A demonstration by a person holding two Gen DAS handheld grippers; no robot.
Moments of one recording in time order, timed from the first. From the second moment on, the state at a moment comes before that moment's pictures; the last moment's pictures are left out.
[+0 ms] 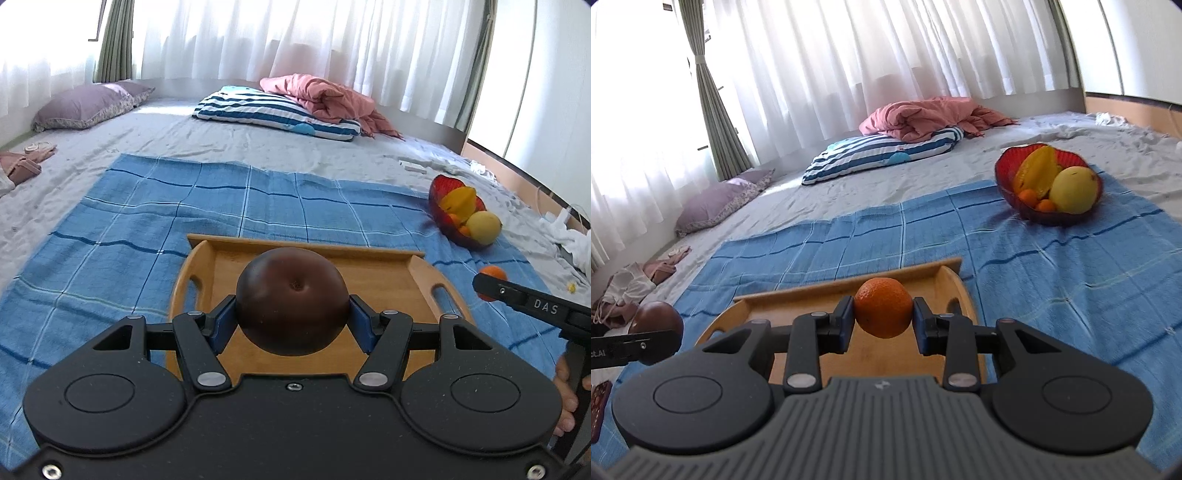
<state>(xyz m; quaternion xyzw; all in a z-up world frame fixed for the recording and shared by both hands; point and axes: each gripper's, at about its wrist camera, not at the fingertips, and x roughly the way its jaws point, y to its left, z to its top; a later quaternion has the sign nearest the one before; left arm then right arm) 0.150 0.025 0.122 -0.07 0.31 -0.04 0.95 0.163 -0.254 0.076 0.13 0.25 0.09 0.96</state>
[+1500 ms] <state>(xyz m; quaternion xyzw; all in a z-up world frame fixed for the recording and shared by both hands) 0.279 0.022 0.026 -0.06 0.40 0.01 0.92 0.281 -0.221 0.009 0.07 0.36 0.11 0.92</state>
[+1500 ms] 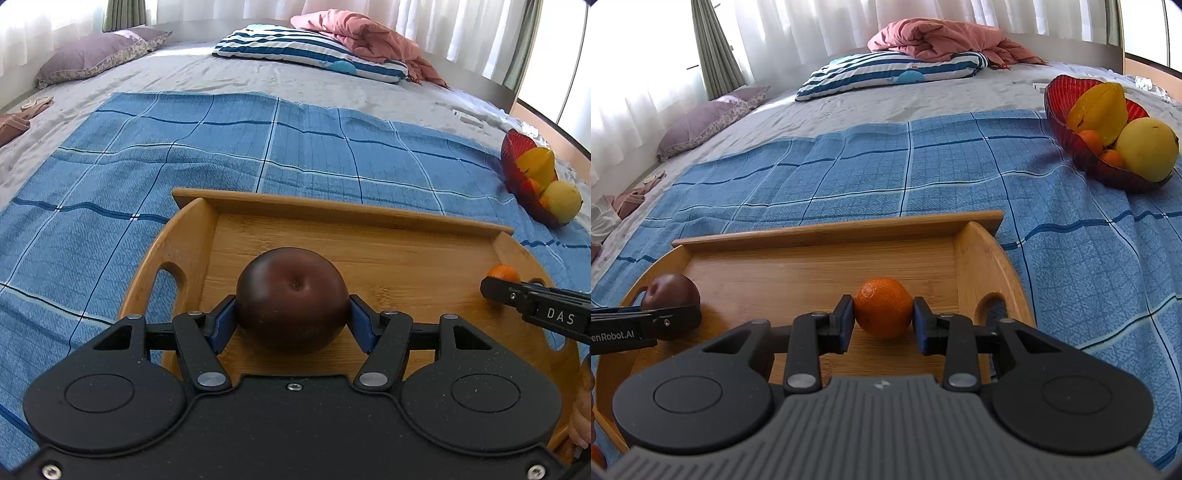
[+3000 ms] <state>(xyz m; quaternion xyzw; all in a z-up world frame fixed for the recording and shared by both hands) 0.155 -0.014 0.055 -0.04 0.34 -0.04 0.94 0.169 -0.253 0.043 0.09 0.19 0.17 0.96</state>
